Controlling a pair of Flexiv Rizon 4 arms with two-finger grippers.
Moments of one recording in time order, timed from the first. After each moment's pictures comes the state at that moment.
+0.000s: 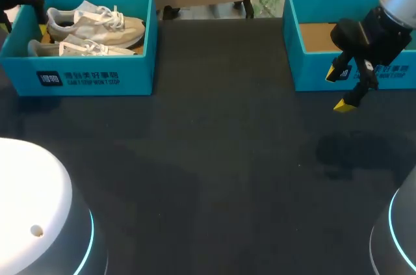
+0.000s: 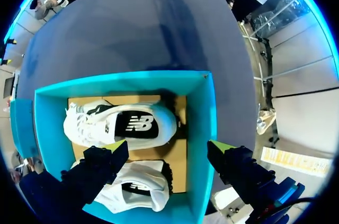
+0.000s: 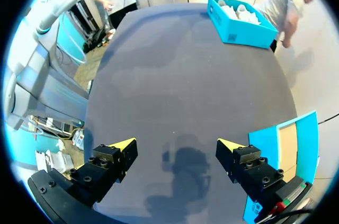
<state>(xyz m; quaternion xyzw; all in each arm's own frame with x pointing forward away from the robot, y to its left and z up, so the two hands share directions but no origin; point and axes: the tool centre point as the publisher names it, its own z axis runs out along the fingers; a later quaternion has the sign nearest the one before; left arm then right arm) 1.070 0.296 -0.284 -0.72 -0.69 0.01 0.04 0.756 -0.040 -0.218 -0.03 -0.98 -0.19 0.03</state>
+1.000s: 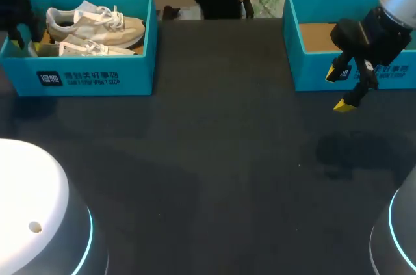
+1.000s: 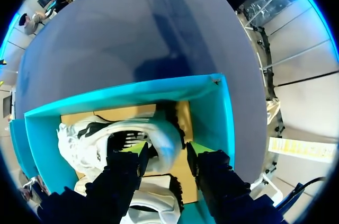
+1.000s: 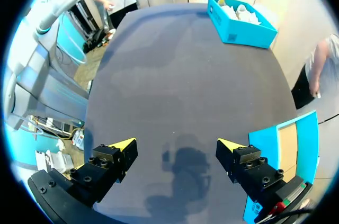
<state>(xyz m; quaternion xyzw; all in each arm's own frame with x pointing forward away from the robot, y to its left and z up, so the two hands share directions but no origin) 1.052 0.295 -0.324 -0.75 -0.66 0.01 0.03 0.756 -0.040 -0.218 -0.03 -0.98 -0.19 0.03</state>
